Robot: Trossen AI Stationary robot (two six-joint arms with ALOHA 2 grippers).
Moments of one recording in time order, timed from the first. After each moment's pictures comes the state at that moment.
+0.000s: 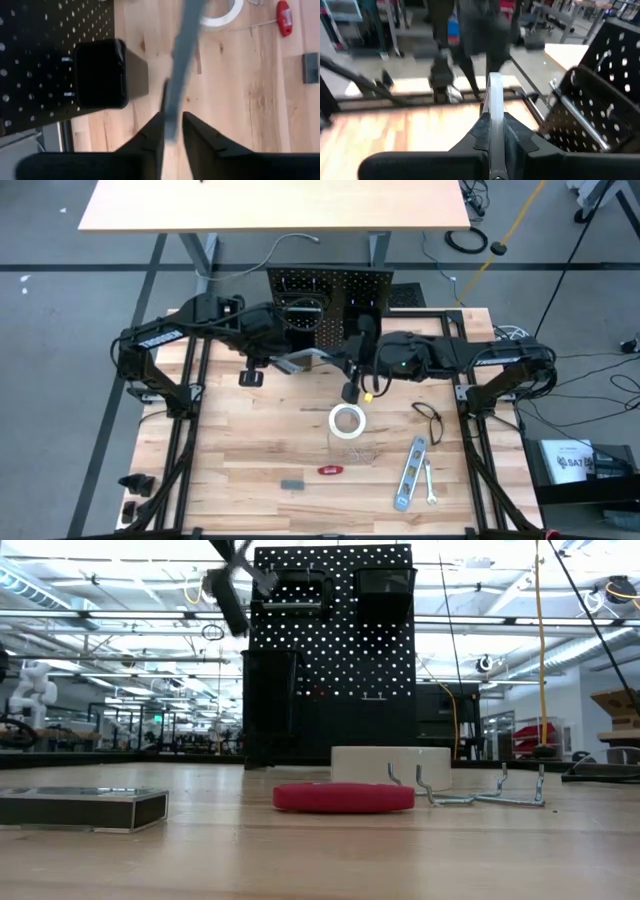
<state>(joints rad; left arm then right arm) 0.15 1.56 1.92 -1.54 -0.02 0.30 0.12 1.51 1.63 -0.42 0.39 0.03</state>
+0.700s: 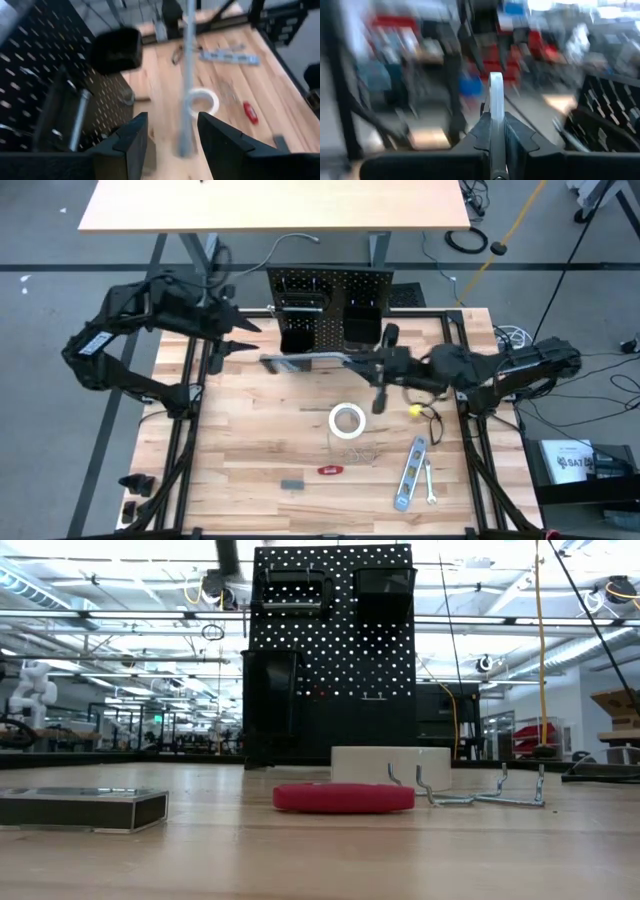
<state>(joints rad) 0.23 1.24 1.87 -1.21 0.18 0.35 0.20 1.24 1.18 0.18 0.40 -0.07</state>
